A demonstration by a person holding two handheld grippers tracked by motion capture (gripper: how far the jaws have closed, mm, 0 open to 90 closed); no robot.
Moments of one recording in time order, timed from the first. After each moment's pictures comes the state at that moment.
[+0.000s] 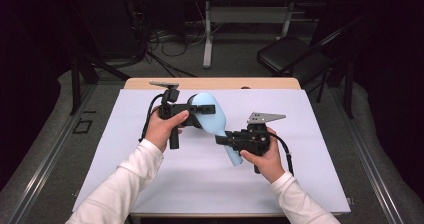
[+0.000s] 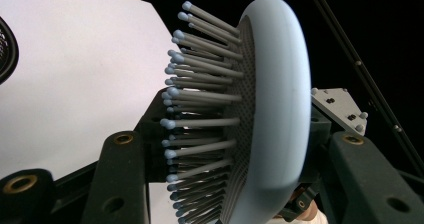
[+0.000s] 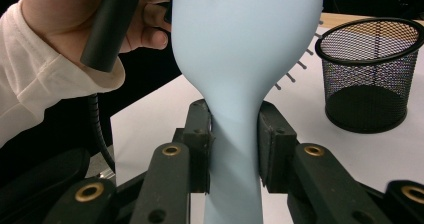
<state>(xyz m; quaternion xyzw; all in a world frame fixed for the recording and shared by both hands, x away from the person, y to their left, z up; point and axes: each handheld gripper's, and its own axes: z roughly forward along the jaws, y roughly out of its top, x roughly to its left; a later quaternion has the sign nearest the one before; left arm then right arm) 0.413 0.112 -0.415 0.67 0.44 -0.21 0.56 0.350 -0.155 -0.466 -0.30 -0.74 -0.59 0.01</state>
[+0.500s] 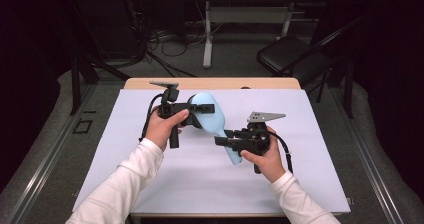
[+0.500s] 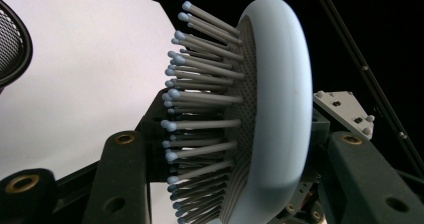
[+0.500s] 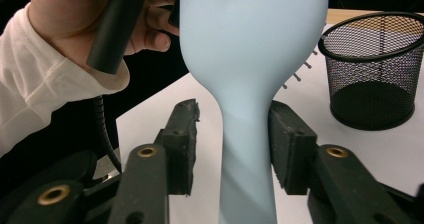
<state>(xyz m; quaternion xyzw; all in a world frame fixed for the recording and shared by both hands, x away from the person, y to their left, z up) 0.417 0.114 -0.417 0.67 0.45 -0.21 0.56 0.351 -0.155 -0.466 -0.31 -0.74 -0.60 0.02</state>
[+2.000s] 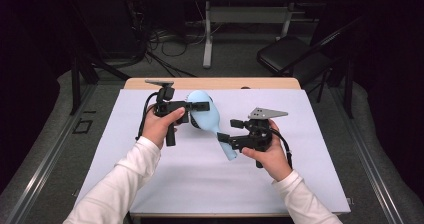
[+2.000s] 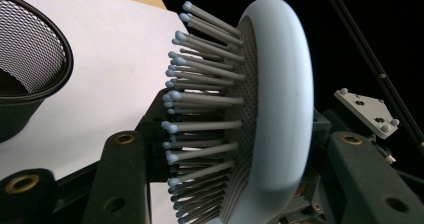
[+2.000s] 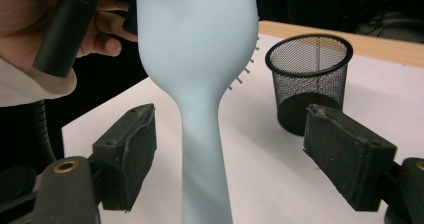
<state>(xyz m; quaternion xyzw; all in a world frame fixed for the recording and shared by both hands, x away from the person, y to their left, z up) 0.421 0.124 -0.415 0.66 0.47 -0.18 0.55 0.357 -0.158 -0.459 -0.34 -0.74 -0.57 -0.06</state>
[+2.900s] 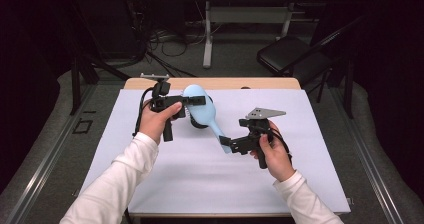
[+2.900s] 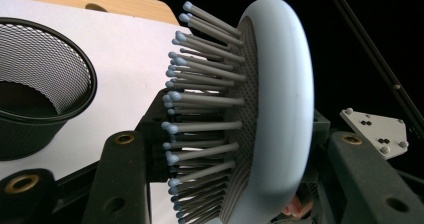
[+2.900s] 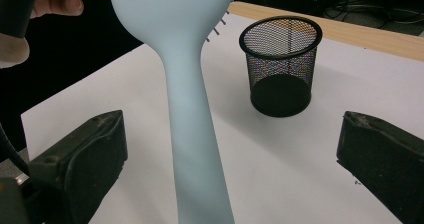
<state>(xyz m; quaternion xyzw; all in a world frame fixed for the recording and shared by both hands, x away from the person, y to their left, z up) 0.426 0.132 -0.403 0.66 0.48 -0.15 0.55 0.353 -0.157 -0.454 -0.36 -0.77 -0.52 -0.10</state>
